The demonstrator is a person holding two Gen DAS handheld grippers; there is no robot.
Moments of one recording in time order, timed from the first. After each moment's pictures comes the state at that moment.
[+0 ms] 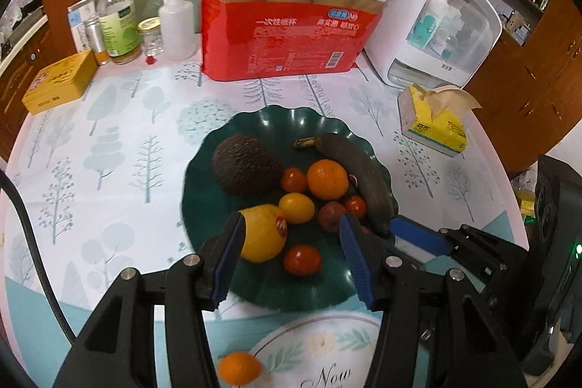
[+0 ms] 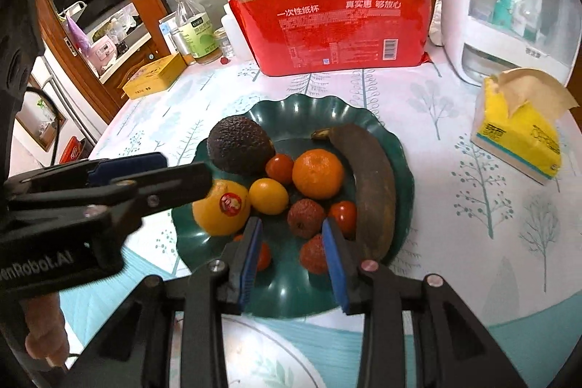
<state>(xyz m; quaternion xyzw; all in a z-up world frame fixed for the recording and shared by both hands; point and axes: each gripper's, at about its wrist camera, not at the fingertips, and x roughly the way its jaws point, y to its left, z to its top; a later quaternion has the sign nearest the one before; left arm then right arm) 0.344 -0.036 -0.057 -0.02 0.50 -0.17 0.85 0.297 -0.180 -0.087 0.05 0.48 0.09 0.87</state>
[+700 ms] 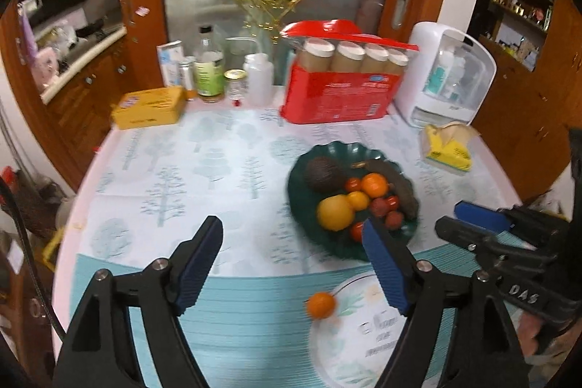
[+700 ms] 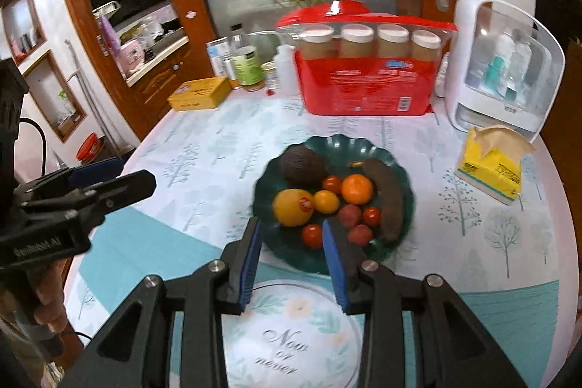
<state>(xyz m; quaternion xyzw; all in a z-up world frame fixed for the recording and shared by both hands) 0.237 0.071 0.025 0.00 0.41 -0.10 0.91 0.223 -0.121 0.014 0.01 0.44 0.12 0.89</state>
